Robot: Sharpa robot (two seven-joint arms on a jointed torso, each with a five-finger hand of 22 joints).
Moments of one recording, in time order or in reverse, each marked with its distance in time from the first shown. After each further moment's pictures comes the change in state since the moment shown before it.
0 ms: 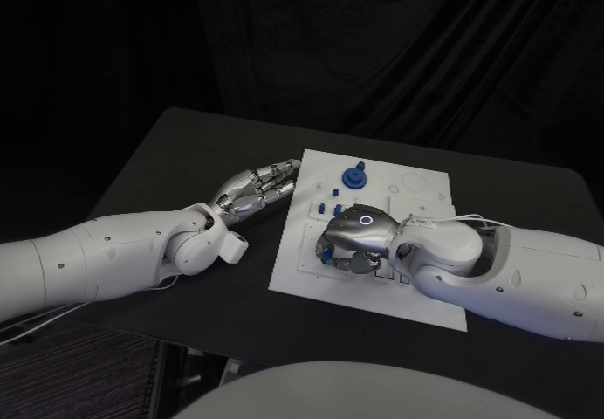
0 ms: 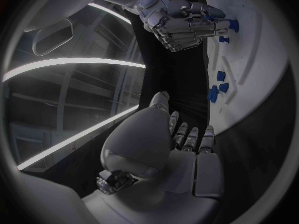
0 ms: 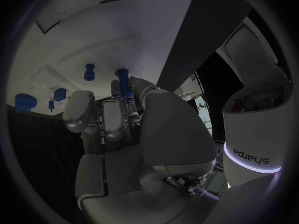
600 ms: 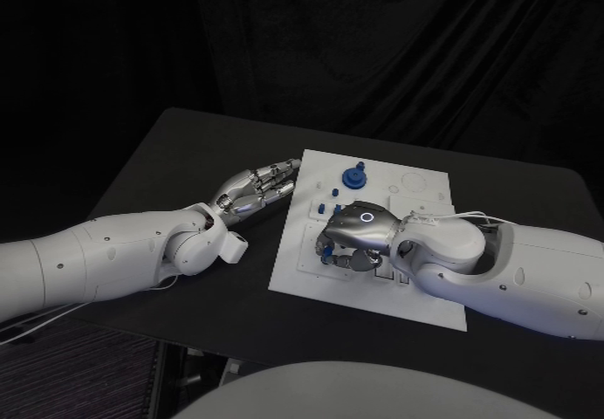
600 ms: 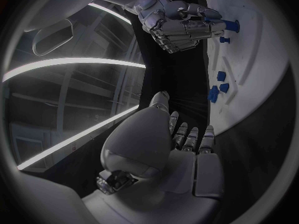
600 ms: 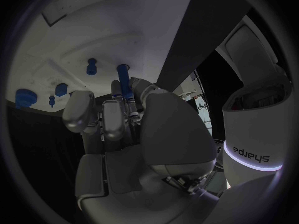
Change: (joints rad) left arm 0.000 -0.001 0.000 0.002 0.000 -0.001 0.000; left_hand 0.000 0.000 0.000 0.000 0.000 0.000 -0.007 0.000 0.000 0.000 0.000 0.000 0.000 0.000 0.000 0.000 0.000 0.000 0.000 0.000 0.000 0.000; right arm 0.009 -0.006 0.004 0.010 0.001 0.000 -0.001; right_hand -0.006 0.001 0.000 0.000 0.001 0.002 0.001 0.000 0.000 -0.001 -0.001 0.001 0.000 0.000 0.000 0.000 0.000 0.000 0.000 0.000 0.000 0.000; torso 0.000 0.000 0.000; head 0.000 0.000
